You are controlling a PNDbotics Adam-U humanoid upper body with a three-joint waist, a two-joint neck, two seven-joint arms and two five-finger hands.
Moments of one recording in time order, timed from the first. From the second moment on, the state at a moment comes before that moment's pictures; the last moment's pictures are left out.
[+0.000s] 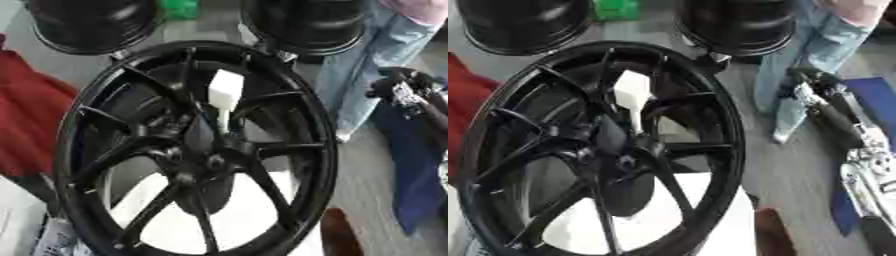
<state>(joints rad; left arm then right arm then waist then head) -0.26 0.32 0.19 -1.88 0.23 0.17 0.20 -0.14 -0.52 -0.13 -1.89 -0.33 0.10 -0.04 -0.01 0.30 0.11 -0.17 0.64</state>
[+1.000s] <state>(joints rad) -0.26 0.32 0.19 -1.88 0.23 0.17 0.20 -0.17 -0.68 -0.11 -1.97 -0.32 0.07 -0.01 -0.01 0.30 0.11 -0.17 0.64</state>
